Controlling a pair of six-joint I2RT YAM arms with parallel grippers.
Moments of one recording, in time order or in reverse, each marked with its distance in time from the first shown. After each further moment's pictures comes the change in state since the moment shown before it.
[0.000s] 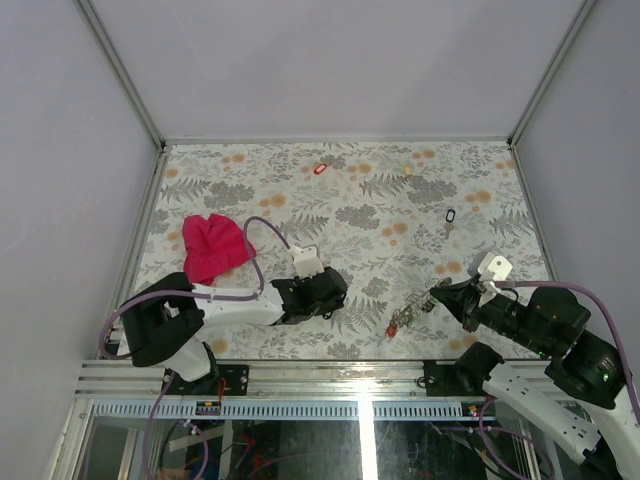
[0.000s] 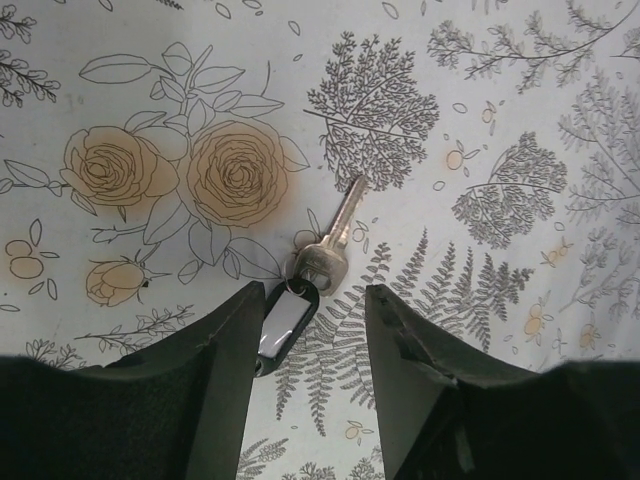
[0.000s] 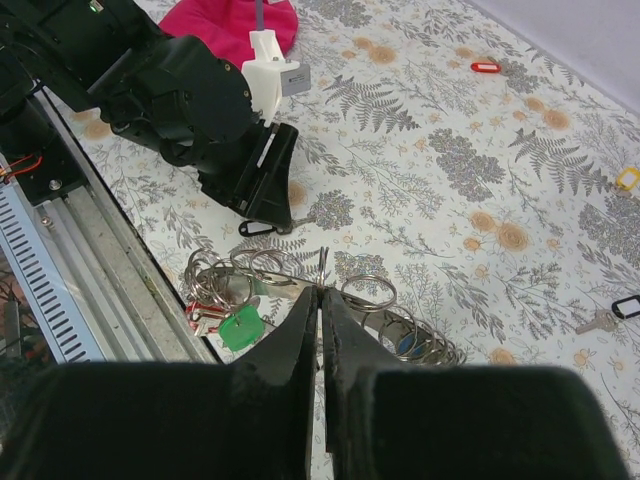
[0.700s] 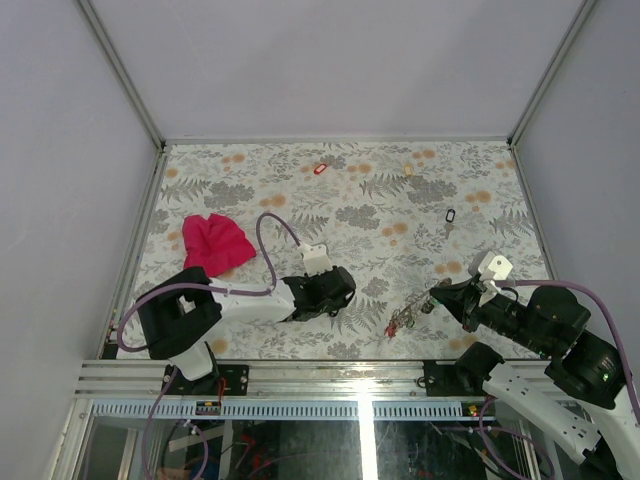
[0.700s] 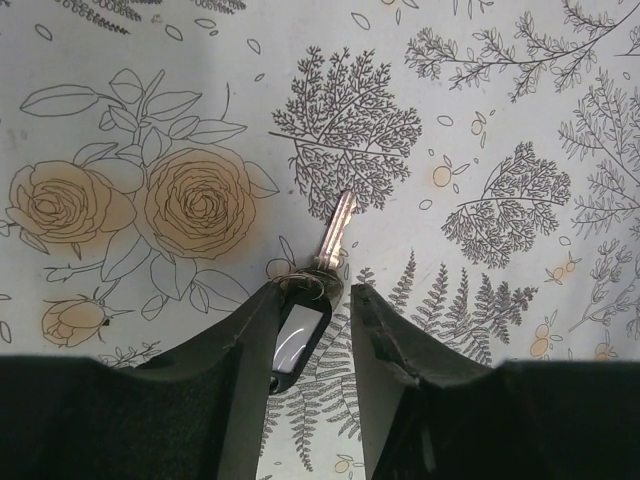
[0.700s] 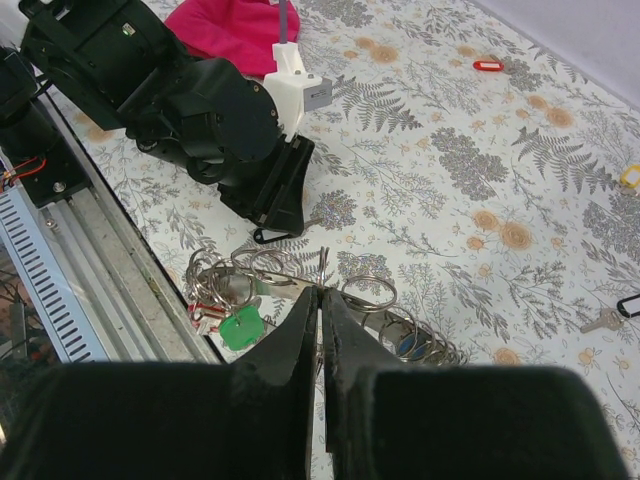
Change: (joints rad) left arm 0.001 0.097 0.057 0.018 -0.007 0.046; right arm 0.000 0.000 -0.001 0.000 -0.001 0.012
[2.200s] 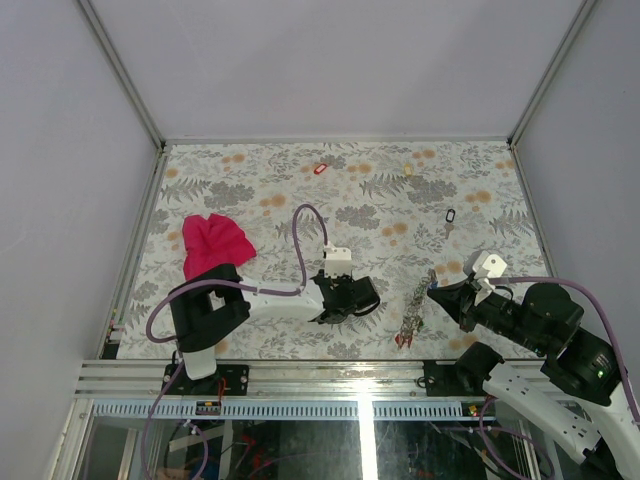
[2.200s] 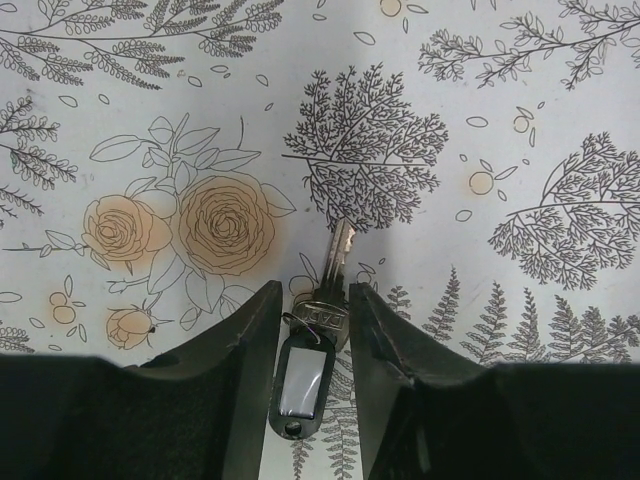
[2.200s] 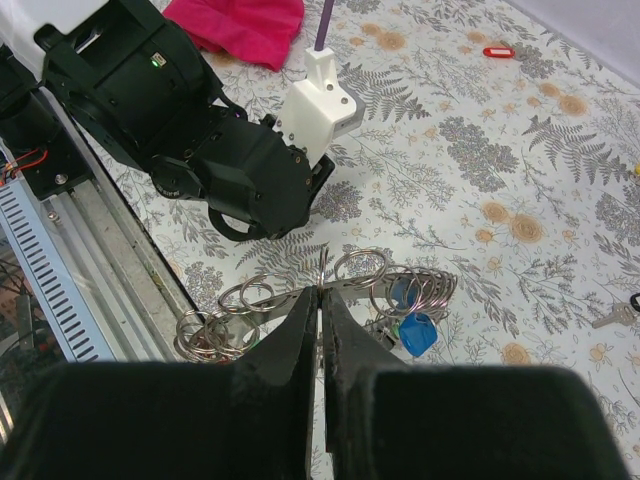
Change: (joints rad) left arm -0.086 0.177 0.229 -0.282 -0.224 0.127; right arm 0.000 0.009 -0.018 0.001 -0.008 0.007
